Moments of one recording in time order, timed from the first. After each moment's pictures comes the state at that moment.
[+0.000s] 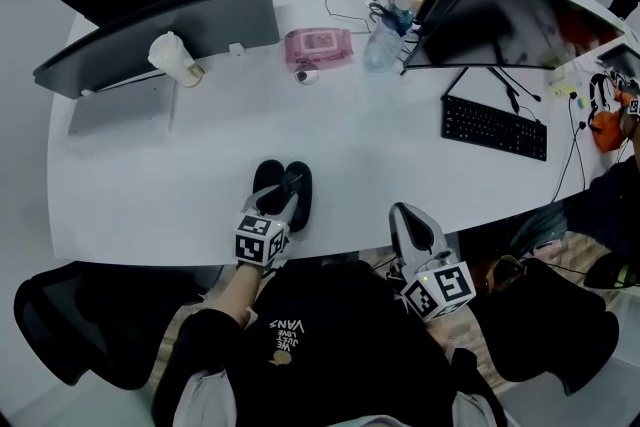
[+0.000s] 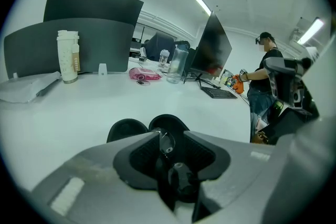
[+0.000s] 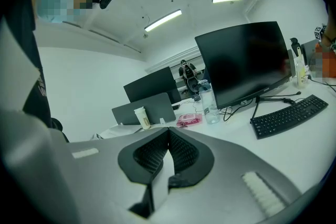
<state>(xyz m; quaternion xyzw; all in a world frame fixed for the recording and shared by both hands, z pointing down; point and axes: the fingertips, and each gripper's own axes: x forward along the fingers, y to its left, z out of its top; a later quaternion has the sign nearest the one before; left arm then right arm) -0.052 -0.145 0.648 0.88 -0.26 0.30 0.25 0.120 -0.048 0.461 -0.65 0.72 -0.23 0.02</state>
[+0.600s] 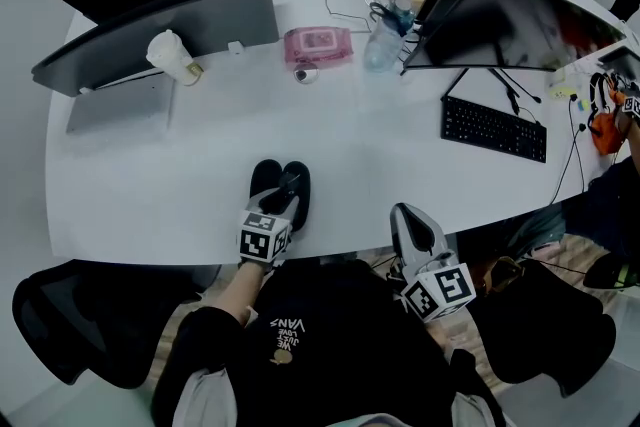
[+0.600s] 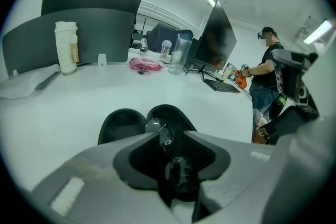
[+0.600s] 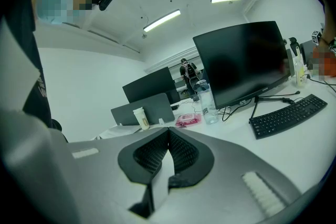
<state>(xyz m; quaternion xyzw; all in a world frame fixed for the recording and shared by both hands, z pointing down) -0.050 -0.138 0.667 0.87 -0.26 0.34 0.27 0.124 -0.049 0.462 -0.66 0.72 -0.24 0.02</state>
